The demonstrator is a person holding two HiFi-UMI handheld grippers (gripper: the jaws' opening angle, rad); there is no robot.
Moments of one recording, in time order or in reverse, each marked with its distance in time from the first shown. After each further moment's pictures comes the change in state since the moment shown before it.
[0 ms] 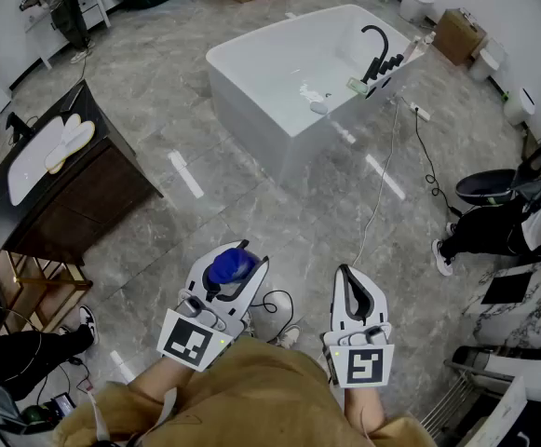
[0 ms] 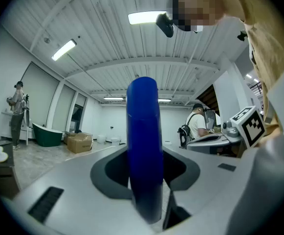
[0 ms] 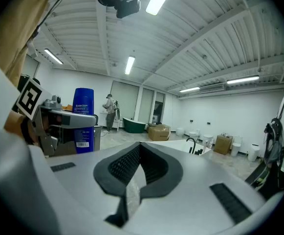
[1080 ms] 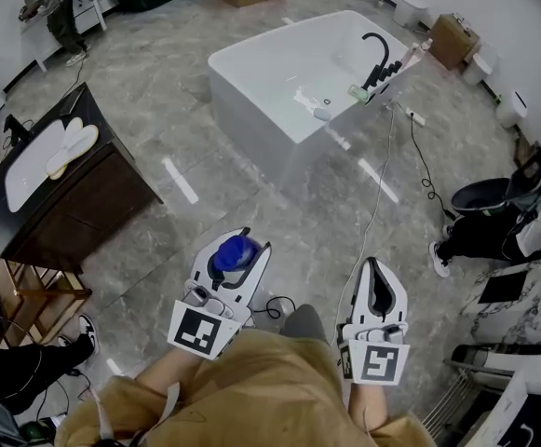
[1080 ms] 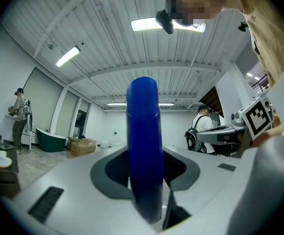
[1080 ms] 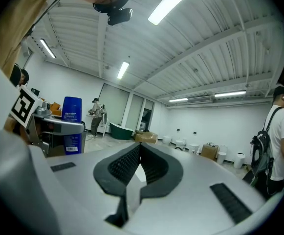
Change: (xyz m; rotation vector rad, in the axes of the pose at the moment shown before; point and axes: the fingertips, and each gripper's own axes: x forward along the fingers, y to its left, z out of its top) left arm -0.012 0.062 0.006 0.020 -0.072 0.045; right arm 0.017 0.004 0.035 -0.022 -0.072 -0.169
